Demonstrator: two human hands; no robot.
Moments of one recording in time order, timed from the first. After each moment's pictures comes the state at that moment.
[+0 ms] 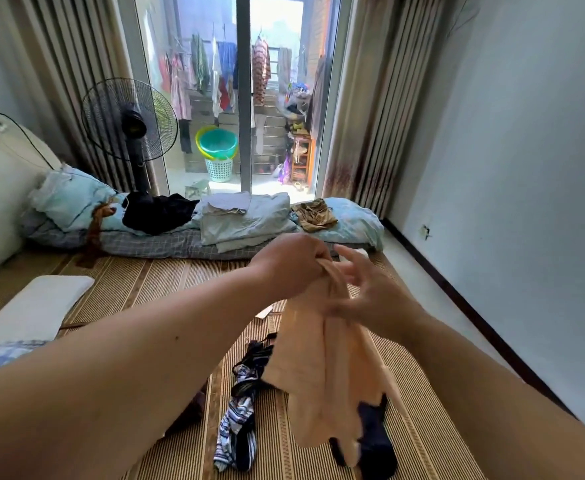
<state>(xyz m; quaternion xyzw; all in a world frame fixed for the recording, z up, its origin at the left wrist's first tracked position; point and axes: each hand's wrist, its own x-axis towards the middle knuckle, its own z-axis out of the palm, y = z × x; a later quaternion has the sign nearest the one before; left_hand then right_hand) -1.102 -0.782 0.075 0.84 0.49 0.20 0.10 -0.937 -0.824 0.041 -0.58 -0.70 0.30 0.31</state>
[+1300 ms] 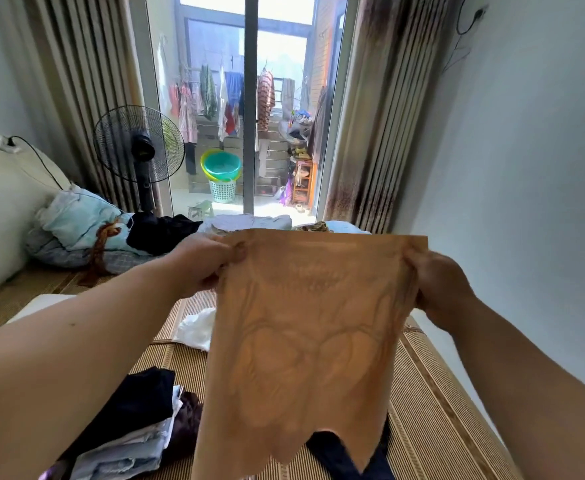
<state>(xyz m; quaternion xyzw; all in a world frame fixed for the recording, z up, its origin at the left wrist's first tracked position) -1.210 -0.759 0.094 0.48 0.54 0.42 0.54 -0.896 -0.795 0.091 -0.60 -0.39 0.39 0.57</state>
